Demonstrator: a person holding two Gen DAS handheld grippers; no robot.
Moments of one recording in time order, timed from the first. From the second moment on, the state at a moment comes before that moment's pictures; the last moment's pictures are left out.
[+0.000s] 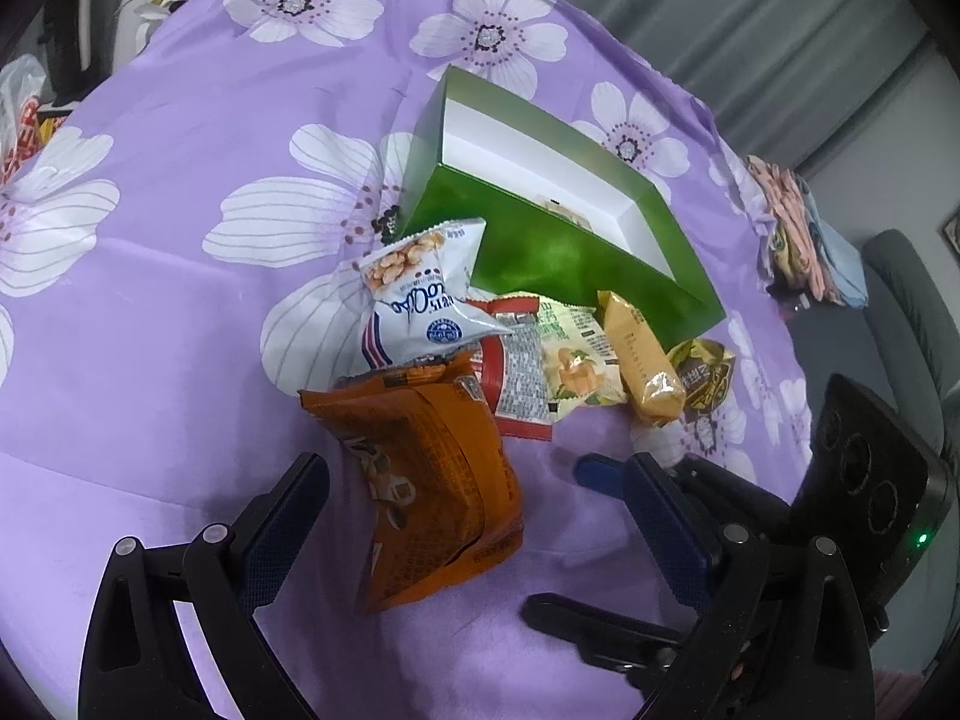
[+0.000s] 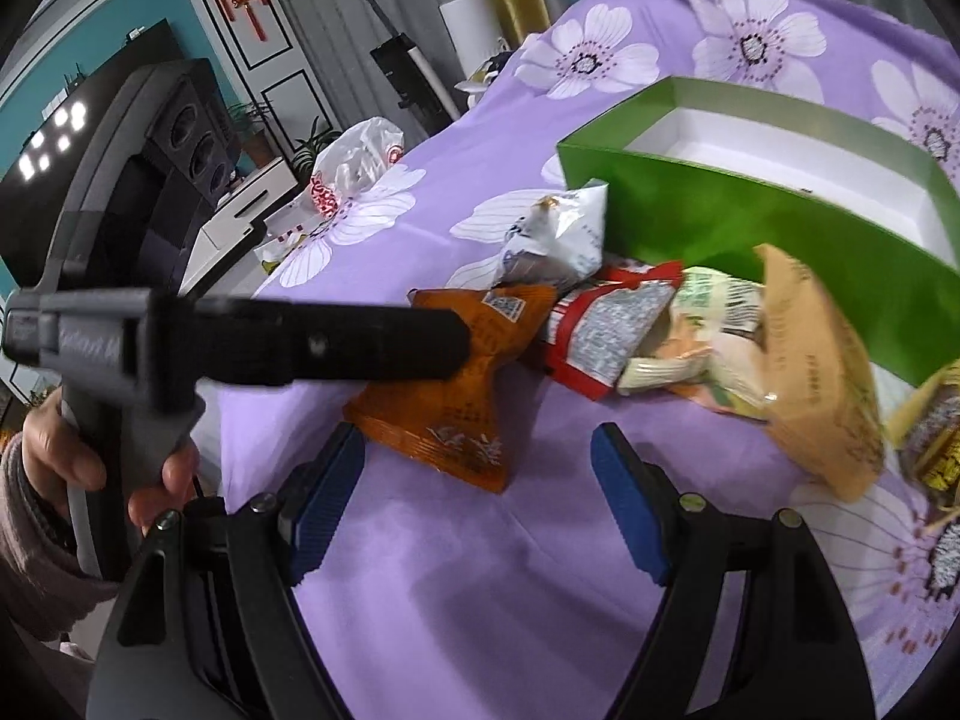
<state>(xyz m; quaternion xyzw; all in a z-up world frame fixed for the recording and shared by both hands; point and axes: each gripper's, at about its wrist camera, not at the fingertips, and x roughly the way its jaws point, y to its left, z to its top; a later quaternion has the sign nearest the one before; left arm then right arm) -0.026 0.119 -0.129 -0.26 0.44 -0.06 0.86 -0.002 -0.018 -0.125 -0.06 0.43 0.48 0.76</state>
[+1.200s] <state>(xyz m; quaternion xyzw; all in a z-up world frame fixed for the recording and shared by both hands) -0.028 0.119 -0.135 -0.26 0.44 -0.07 0.85 0.001 0.017 -0.142 -0.05 0.46 0.52 0.71</state>
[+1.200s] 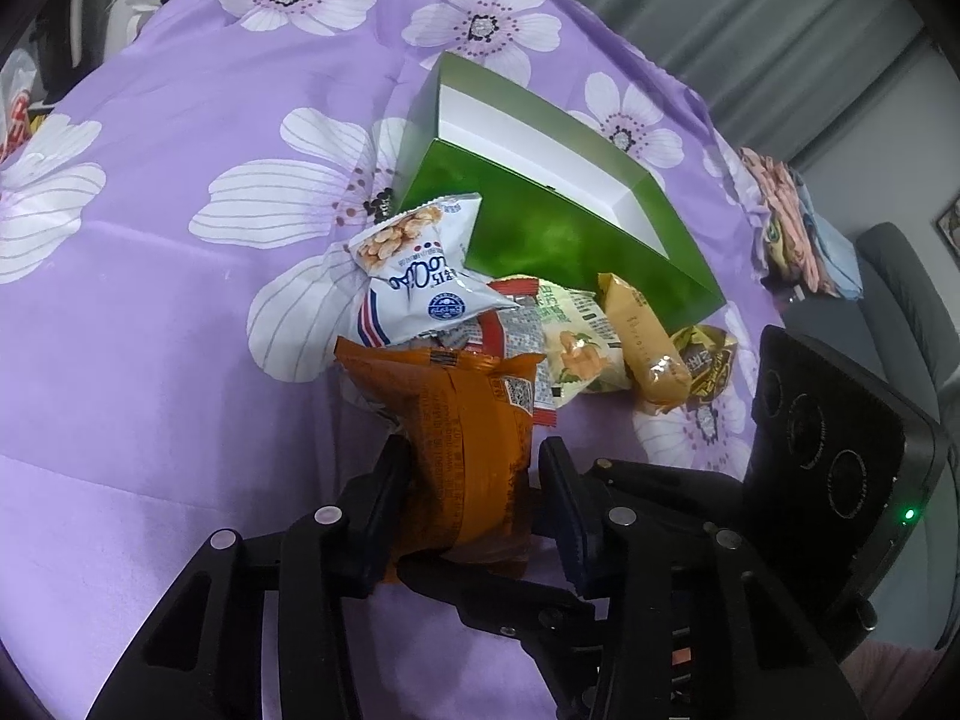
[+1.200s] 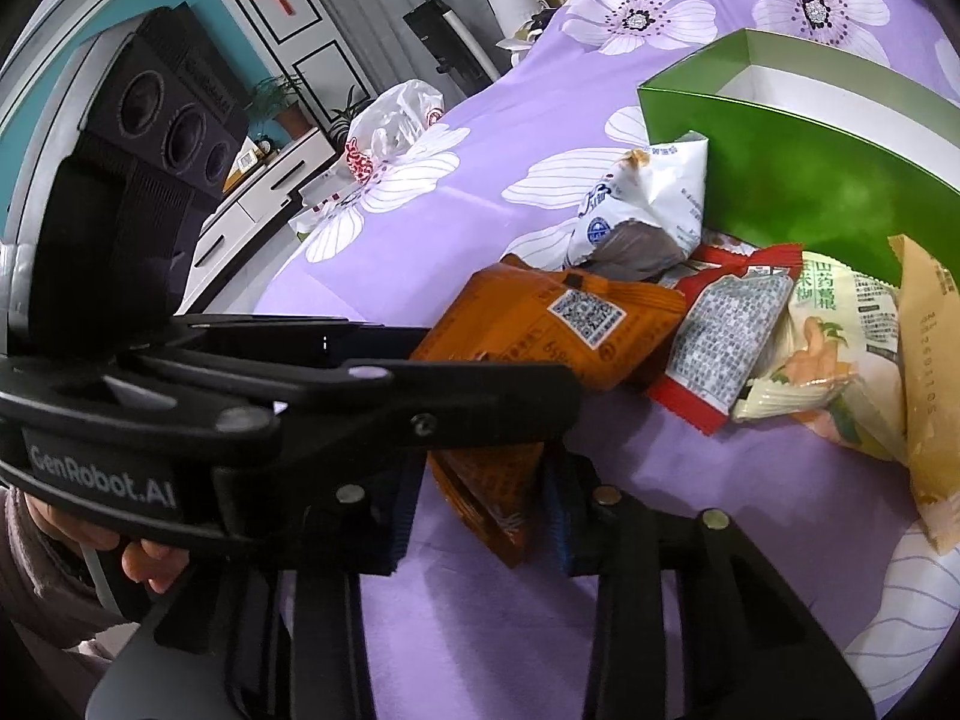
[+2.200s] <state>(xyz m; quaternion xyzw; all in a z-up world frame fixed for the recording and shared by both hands) -0.021 0.048 -0.064 -0.16 0.40 -0.12 0.89 -0.002 -0.047 -0.083 -0.06 0.37 0.50 0.78</state>
